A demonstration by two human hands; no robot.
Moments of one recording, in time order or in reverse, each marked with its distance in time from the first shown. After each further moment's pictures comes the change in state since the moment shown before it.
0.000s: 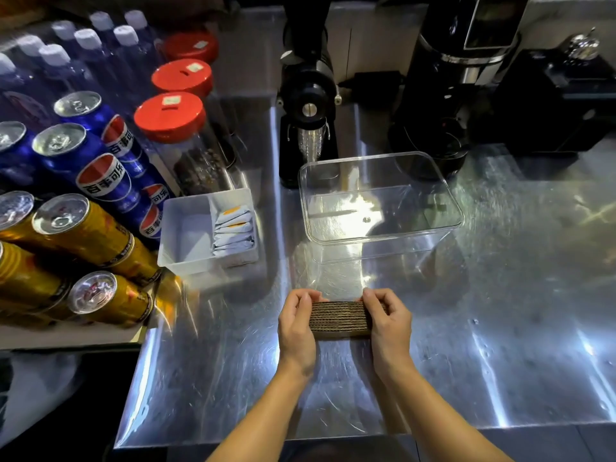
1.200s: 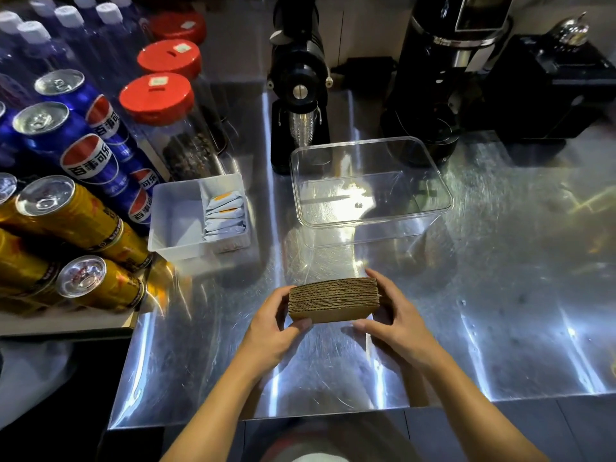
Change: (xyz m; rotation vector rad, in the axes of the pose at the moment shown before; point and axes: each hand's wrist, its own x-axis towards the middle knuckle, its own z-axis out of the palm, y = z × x) left_hand -0.009 0.015 -0.055 0.537 -0.401 0.042; right_hand 0.002 -0.001 -0.063 -0.323 -0.566 0.001
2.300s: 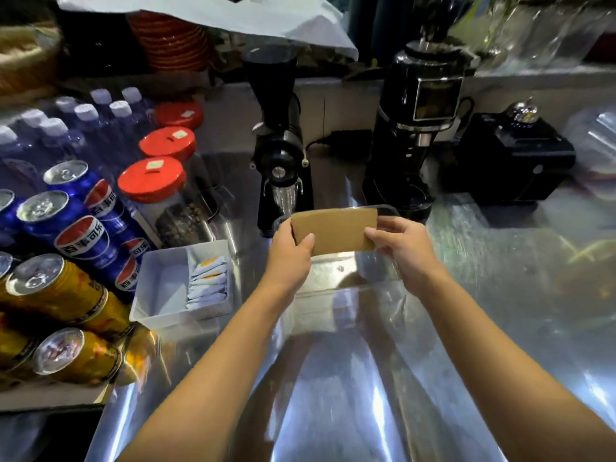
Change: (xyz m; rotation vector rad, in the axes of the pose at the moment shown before) left_hand 0.146 0.151 0.021 -0.075 0.283 0.052; right_hand 0.128 -0.125 -0.089 0.187 0.294 -0.082
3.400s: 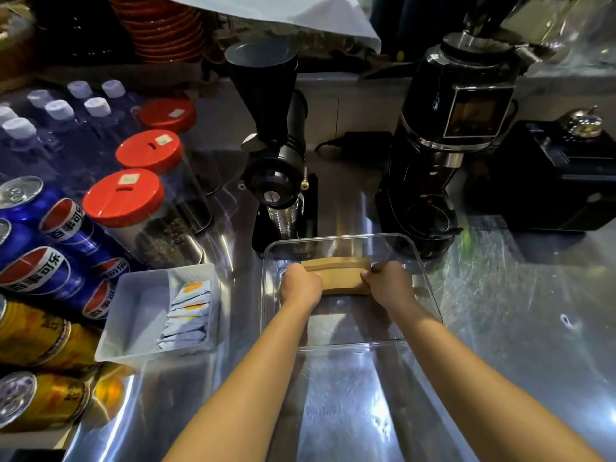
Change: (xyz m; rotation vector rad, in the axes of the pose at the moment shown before) left_hand 0.082 -0.050 0.055 0.408 0.097 -0.519; right_hand 0.090 0.071 0.014 -0.700 0.068 0.239
